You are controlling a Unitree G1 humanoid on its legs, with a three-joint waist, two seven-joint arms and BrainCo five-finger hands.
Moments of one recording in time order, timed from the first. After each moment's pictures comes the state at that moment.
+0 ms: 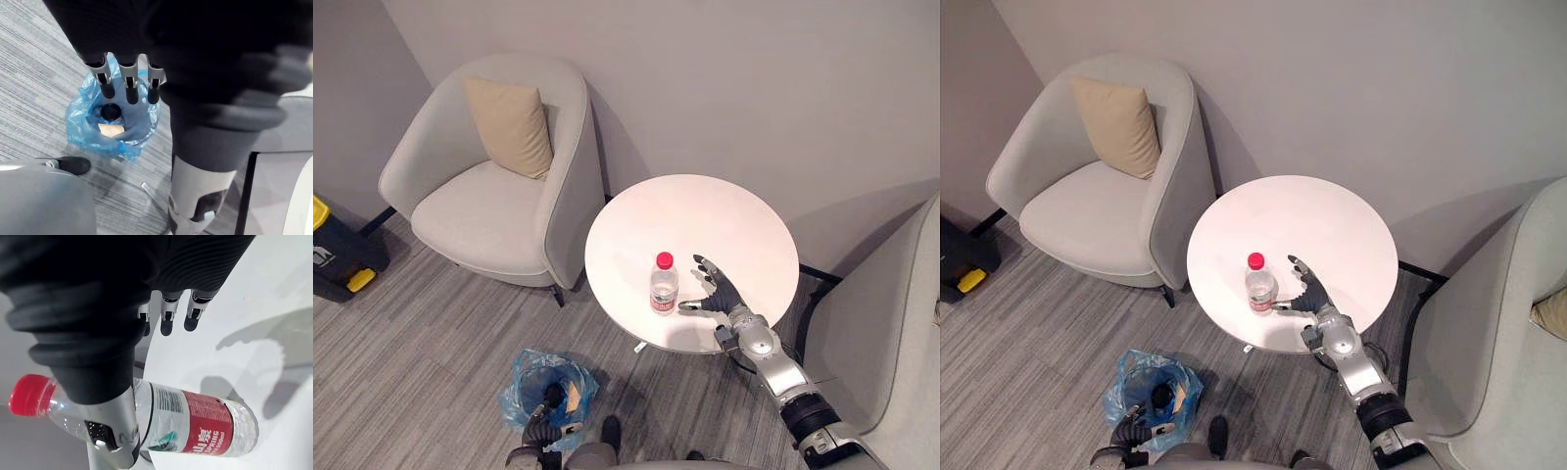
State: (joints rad) left arm 0.22 0.12 -0.01 0.77 -0.06 -0.05 0.09; right arm -0.22 -0.28 0.29 0.42 -0.05 -0.09 -0.06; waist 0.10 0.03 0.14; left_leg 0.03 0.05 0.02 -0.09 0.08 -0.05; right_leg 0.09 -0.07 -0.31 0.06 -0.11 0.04
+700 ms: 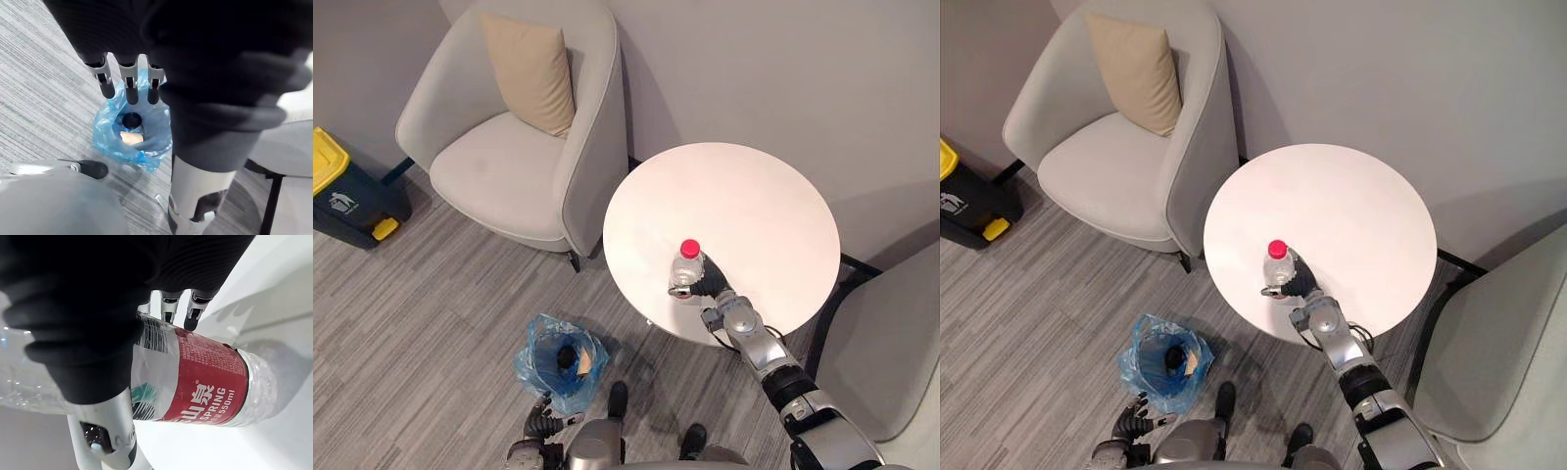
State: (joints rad) left arm 0.22 0.12 -0.01 0.71 -0.08 -0.07 0.09; right arm -0.41 -0.22 0.29 0.58 -0.05 -0.08 -0.11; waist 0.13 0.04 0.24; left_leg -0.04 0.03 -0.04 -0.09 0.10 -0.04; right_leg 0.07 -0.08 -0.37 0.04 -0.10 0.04
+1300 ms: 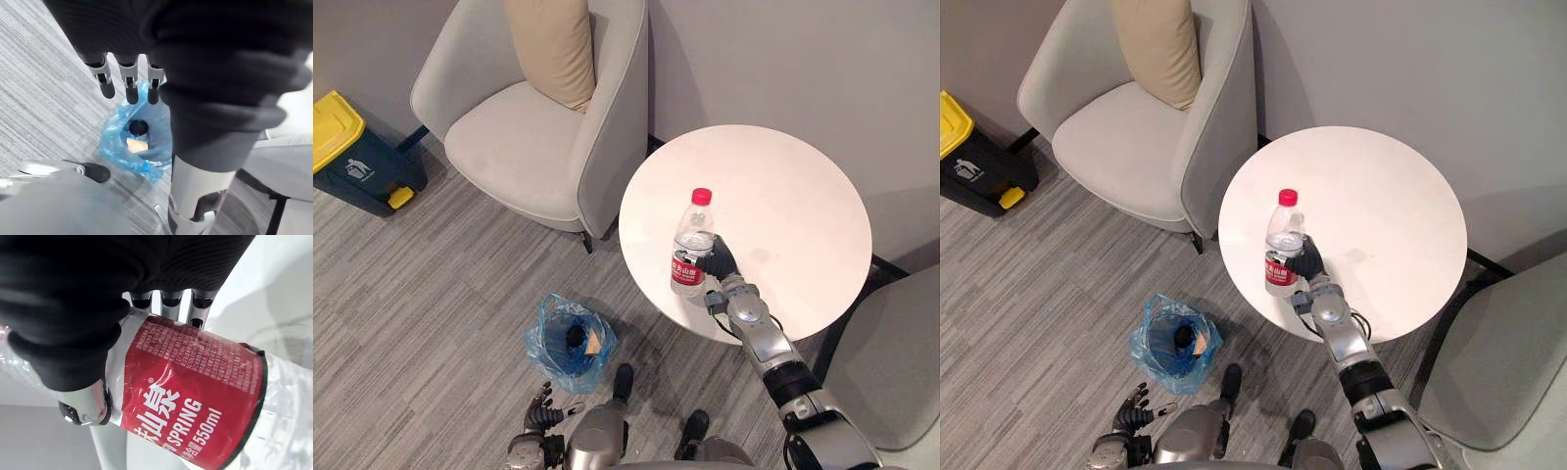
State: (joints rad) left arm 0.22 0.10 0.01 0.67 -0.10 -0.07 0.09; right arm -0.33 -0.20 0.20 0.36 -0.01 -0.07 -0.13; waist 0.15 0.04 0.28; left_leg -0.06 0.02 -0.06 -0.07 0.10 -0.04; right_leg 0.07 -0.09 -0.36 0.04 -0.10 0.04
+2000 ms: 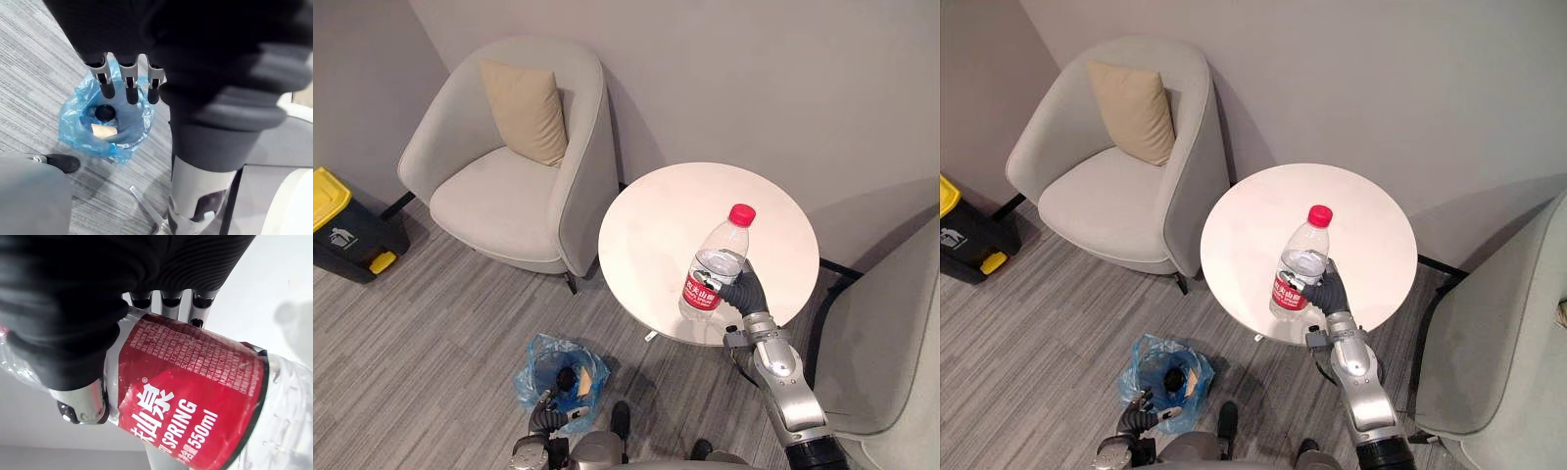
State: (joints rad) left arm 0.22 0.08 0.00 0.70 -0.08 -0.05 0.09; right arm 0.07 -0.15 0.12 -0.07 -0.01 -0.11 -0.08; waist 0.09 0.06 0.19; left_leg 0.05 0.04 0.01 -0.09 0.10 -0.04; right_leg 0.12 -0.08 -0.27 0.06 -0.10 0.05
